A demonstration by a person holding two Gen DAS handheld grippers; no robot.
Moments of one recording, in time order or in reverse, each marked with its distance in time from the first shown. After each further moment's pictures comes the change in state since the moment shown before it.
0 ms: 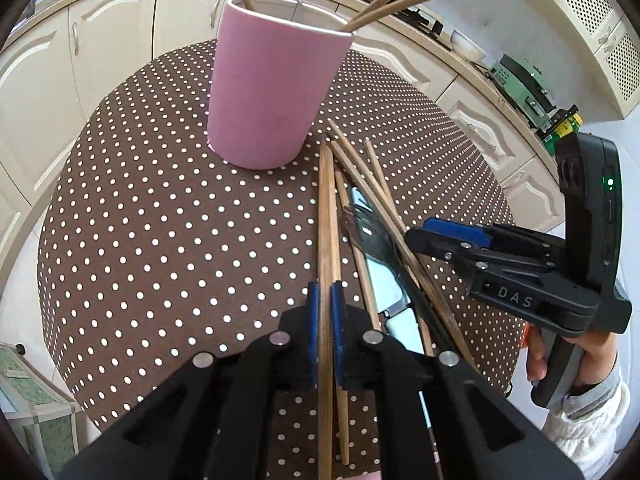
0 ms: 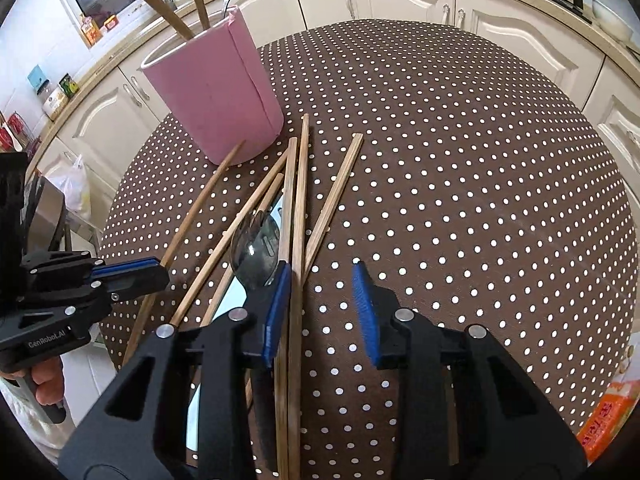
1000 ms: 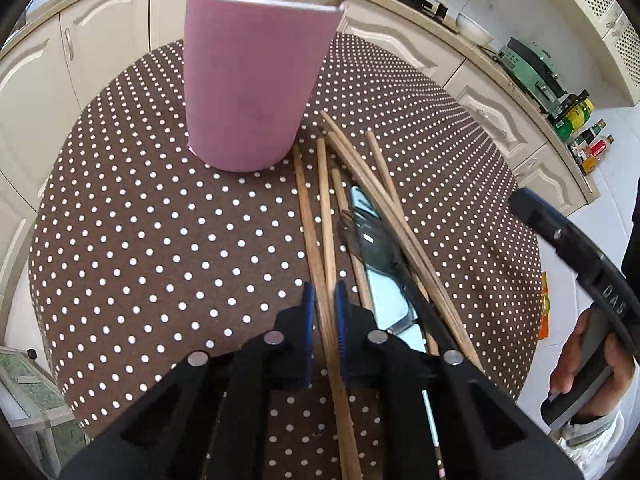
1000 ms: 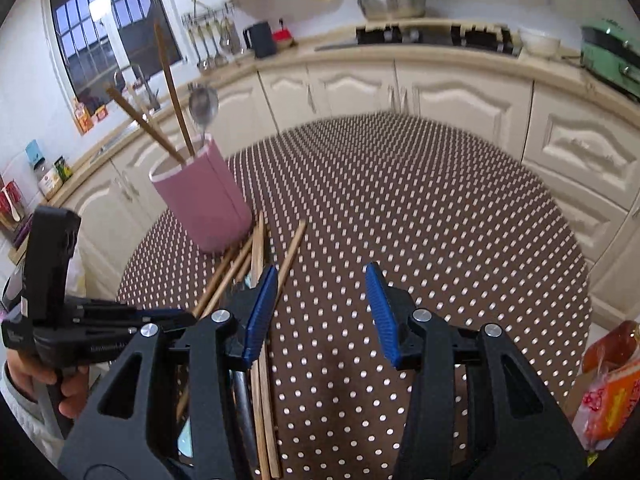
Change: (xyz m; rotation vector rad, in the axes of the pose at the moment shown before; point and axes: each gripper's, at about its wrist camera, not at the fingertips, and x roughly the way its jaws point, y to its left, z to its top) left arm 0.041 -0.031 0.022 0.028 0.055 0.051; right arm -0.068 -0.046 -0.037 0.138 -0.339 -0.022
